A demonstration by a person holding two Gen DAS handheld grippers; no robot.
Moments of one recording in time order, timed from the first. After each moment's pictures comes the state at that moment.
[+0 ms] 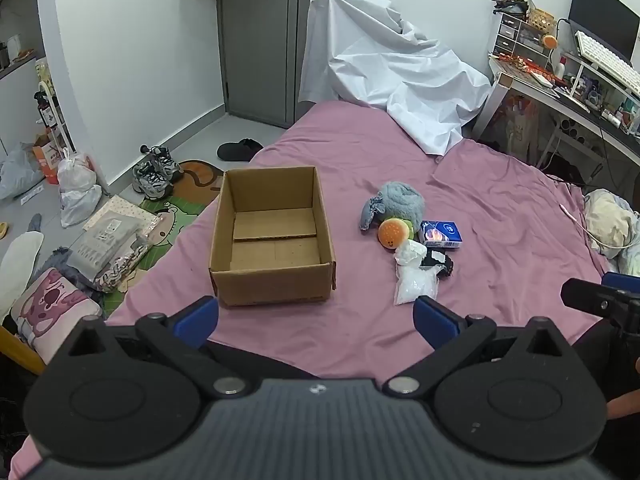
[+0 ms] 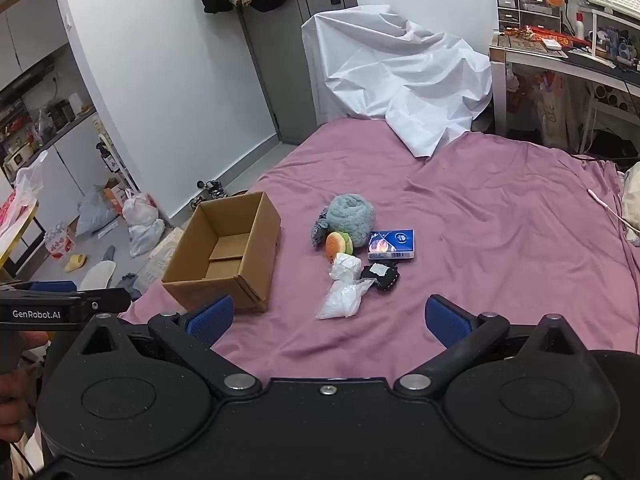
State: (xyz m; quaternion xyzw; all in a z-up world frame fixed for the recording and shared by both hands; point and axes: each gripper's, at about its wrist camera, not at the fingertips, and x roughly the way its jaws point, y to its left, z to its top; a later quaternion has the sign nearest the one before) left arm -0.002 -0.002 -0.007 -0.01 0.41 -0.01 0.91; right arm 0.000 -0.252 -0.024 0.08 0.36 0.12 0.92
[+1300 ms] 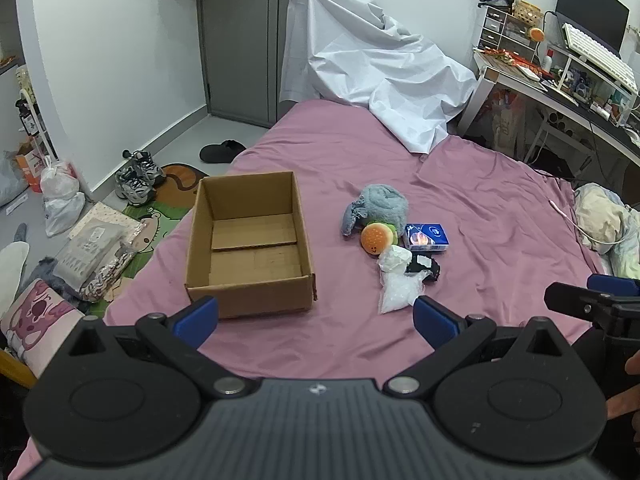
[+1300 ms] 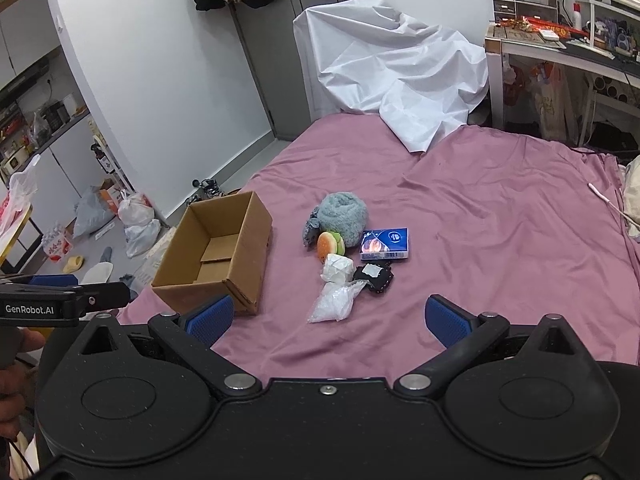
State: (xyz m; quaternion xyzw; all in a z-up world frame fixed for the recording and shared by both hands) left arm 0.017 -0.013 -0.008 -0.01 0.41 -0.04 0.91; right arm 0.018 -0.263 -0.033 0.09 0.35 0.12 0.92
